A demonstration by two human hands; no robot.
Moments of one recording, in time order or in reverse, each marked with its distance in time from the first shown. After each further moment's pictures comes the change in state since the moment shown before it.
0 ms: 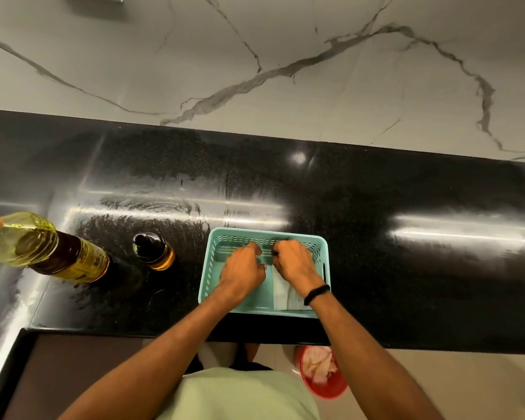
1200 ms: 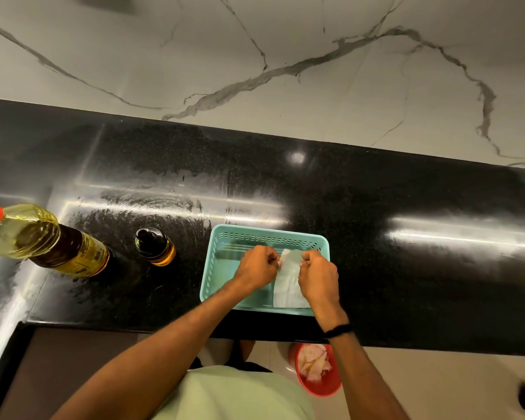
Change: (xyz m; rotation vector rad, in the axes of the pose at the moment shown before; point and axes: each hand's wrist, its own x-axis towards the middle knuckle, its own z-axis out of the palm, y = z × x) left_hand 0.004 0.015 0.011 -0.188 -0.113 0.050; right_hand -0.051 0.019 -0.004 0.304 0.212 0.343
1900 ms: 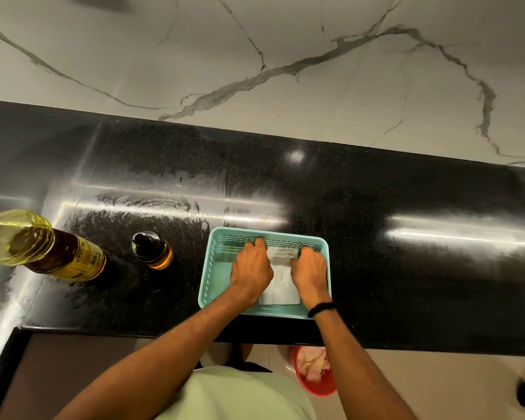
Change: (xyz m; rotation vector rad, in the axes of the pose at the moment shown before) left_hand -0.001 0.002 0.002 0.303 0.200 -0.022; right_hand 0.026 -0.014 0.017 -0.098 -0.053 0.019
